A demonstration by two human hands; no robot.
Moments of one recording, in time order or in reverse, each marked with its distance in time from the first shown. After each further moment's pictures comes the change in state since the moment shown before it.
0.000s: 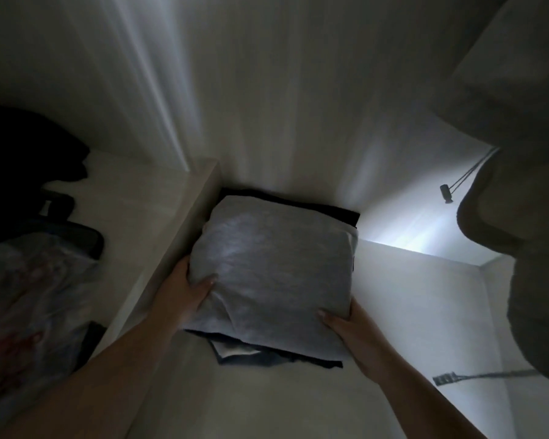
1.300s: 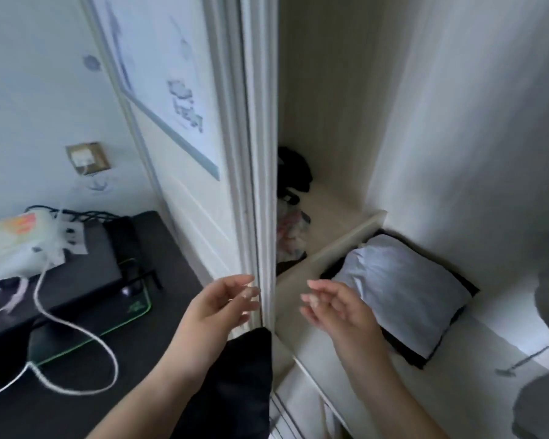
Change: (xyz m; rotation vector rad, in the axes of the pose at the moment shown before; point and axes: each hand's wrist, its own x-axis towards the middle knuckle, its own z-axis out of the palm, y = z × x) left_hand -0.447 -0.001 -0.132 -0.887 0.485 0.049; right_hand -0.321 -0.095 0.155 0.102 -0.600 -0.445
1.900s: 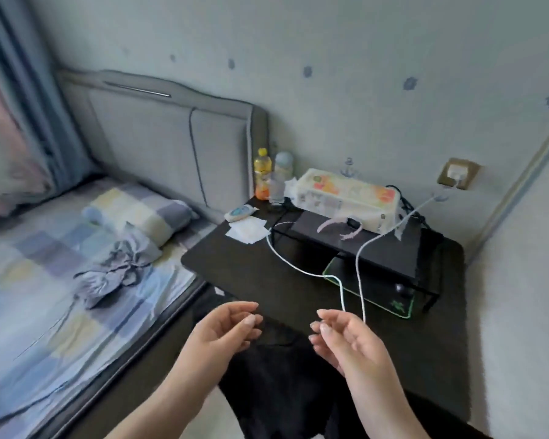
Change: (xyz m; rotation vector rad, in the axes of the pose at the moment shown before) left_hand -0.272 -0.044 -0.185 -0.191 1.097 -0.003; right_hand -0.117 0.051 0.244 -0.109 -1.087 0.356
